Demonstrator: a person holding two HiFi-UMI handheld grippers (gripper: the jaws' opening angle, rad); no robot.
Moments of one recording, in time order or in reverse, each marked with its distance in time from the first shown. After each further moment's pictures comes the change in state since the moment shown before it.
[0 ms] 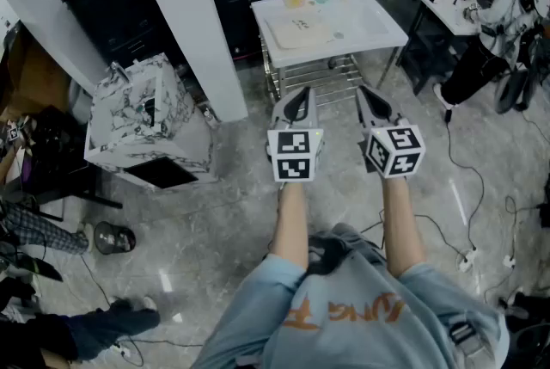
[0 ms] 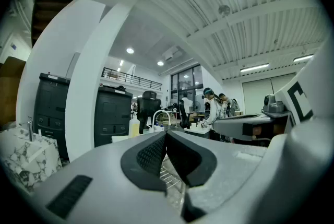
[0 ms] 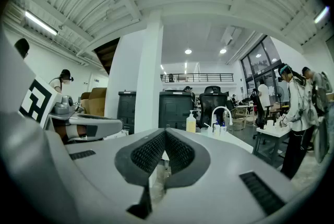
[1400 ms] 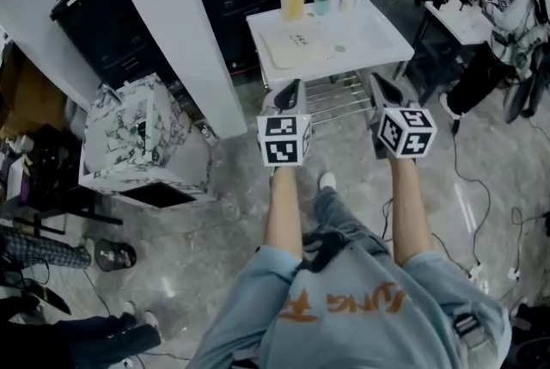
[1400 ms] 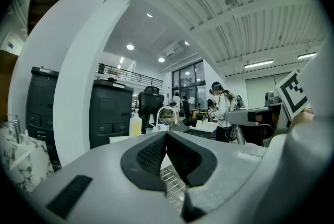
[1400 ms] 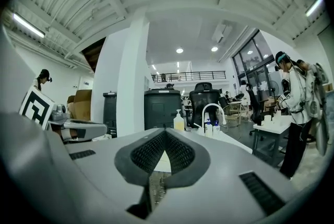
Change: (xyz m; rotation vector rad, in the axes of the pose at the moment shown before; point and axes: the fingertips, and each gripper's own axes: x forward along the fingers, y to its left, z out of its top) left arm 0.119 0.054 -0.020 -0.004 0.049 0.007; right arm 0.094 -0.108 -0.011 0.081 0.009 -0.061
